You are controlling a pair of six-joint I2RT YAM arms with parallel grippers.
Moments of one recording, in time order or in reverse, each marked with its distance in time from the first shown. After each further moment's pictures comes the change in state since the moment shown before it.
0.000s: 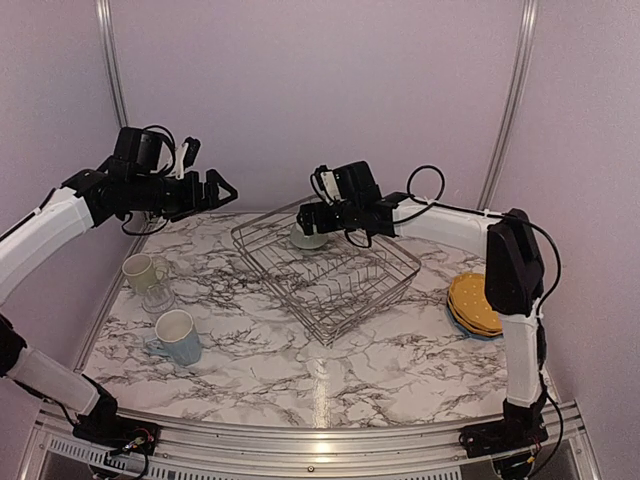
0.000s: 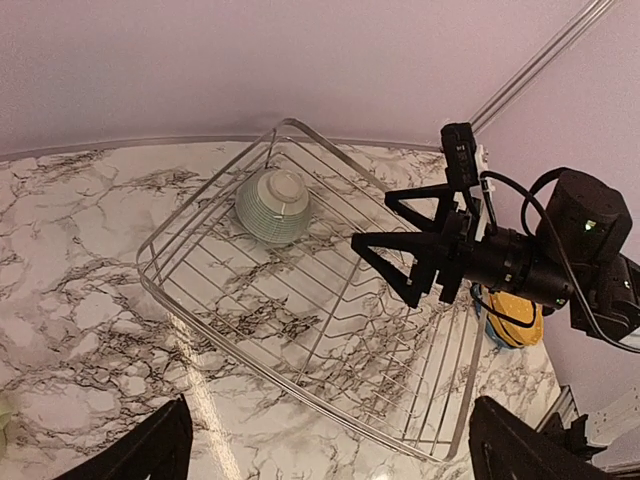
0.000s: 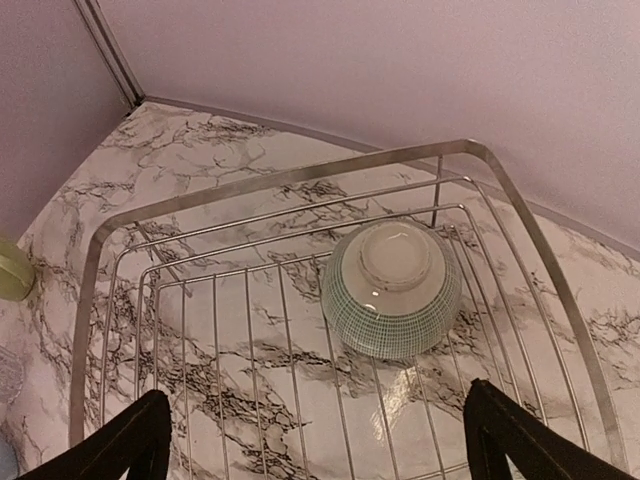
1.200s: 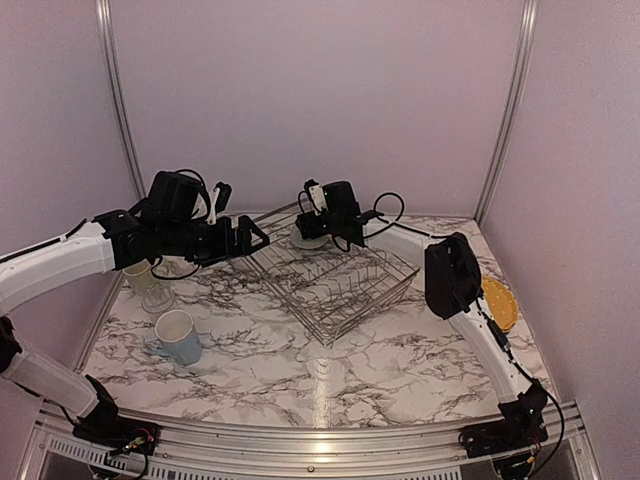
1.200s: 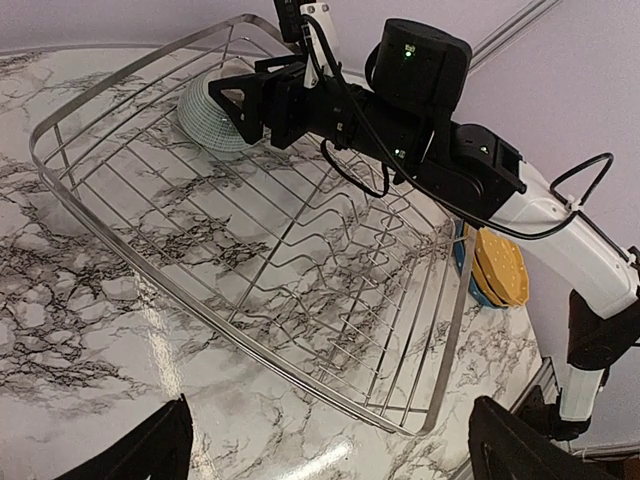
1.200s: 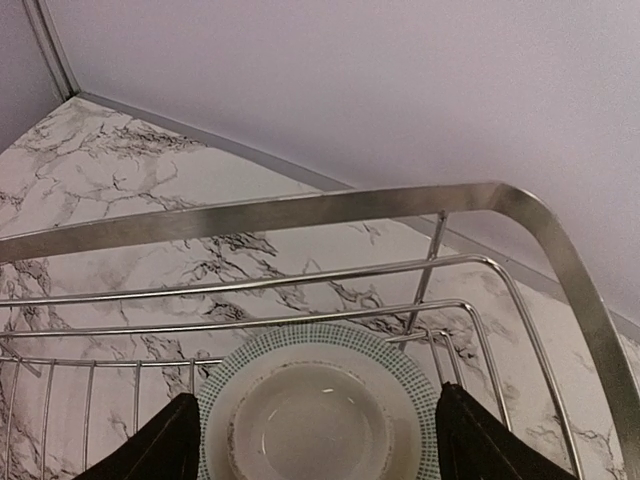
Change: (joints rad) left arm -0.224 -0.019 -0.276 0.205 -0.084 -0.194; right arm -0.093 0.574 0.595 0.045 -0.039 -0.161
